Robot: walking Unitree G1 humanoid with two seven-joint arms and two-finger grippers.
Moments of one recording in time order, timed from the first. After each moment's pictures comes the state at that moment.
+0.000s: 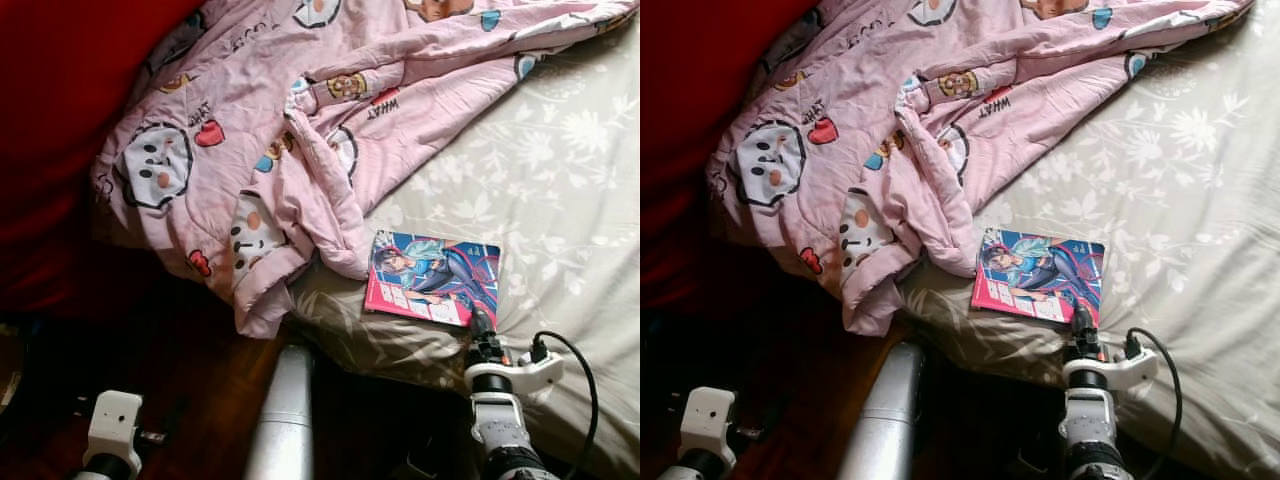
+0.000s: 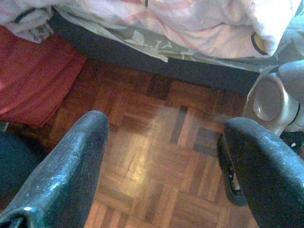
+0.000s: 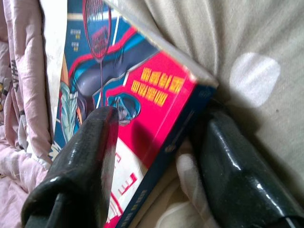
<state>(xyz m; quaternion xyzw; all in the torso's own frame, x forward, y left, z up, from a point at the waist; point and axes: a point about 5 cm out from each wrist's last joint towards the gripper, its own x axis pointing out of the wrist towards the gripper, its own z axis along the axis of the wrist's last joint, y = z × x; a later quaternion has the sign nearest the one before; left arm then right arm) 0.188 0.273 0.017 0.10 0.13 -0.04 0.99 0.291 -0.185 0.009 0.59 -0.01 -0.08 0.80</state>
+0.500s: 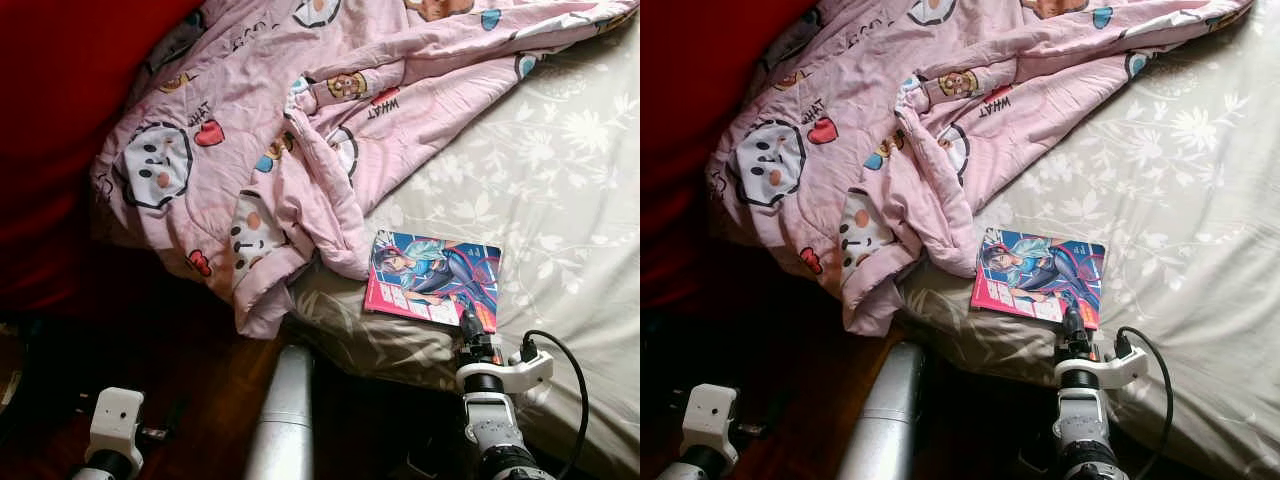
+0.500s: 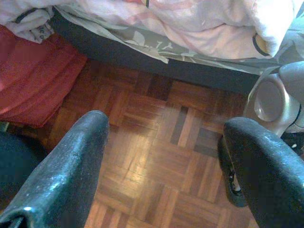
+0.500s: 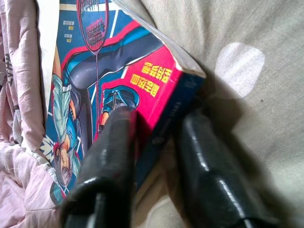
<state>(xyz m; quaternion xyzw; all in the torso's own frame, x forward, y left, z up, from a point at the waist) 0.190 0.272 0.017 0.10 0.13 -0.04 0.99 0.286 -0.186 0.004 0.59 0.00 -0.08 0.81</state>
